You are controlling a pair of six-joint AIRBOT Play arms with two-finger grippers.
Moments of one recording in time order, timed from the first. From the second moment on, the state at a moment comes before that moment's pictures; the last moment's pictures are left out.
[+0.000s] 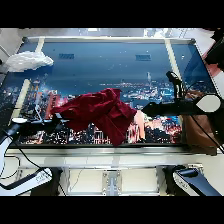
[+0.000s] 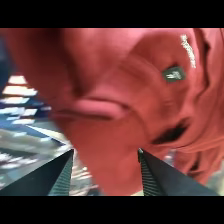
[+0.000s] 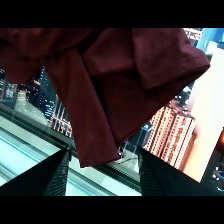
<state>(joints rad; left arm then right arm) 0.38 -1.24 0.50 0.64 -0.93 -1.16 0.12 -0.85 0.94 -0.98 1.20 1.41</state>
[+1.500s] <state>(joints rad) 0.33 -1.24 0.49 0.52 -0.92 -1.16 0.87 -1.12 0.31 0.01 0.26 1.58</state>
